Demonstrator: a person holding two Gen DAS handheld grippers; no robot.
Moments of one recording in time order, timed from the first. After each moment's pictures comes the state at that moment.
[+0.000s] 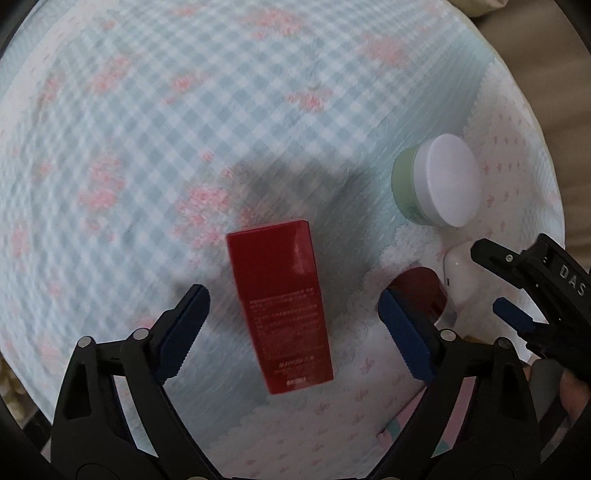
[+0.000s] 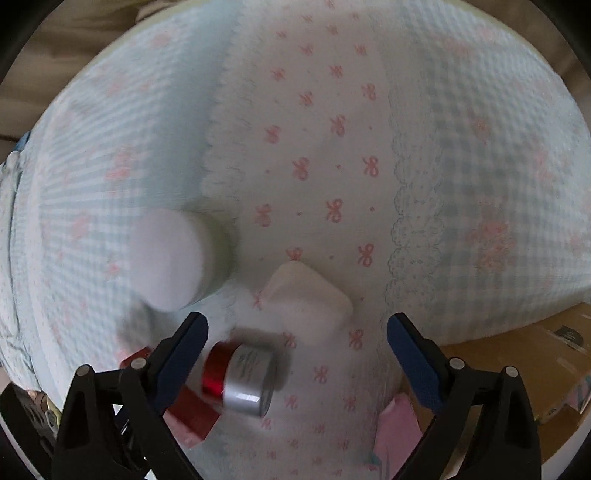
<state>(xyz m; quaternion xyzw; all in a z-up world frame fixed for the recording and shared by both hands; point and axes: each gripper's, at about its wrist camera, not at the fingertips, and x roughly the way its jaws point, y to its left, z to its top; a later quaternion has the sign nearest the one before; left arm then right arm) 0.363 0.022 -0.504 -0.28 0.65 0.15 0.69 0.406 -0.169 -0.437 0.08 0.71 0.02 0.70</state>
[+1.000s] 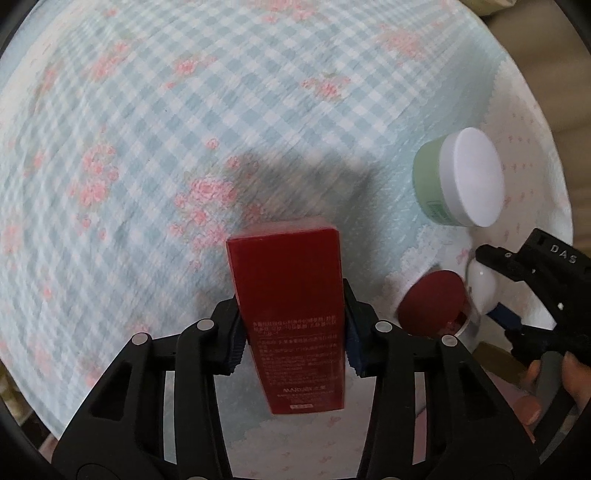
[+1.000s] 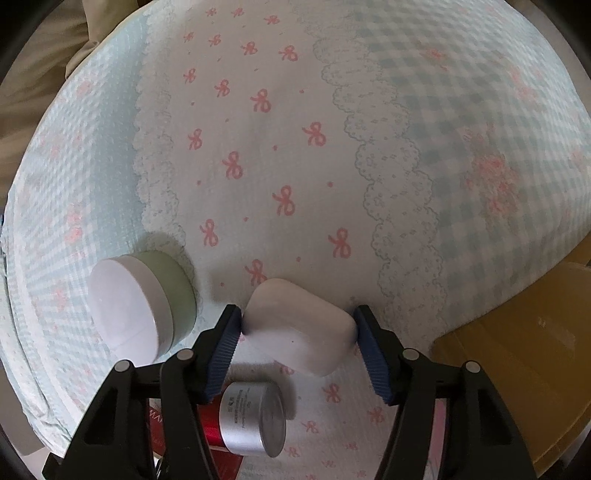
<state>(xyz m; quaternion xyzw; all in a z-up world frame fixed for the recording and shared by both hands) 0.359 0.021 -0.537 -0.28 0.65 0.15 0.69 0.393 -0.195 -0.463 0.18 0.71 -0.09 0.68</state>
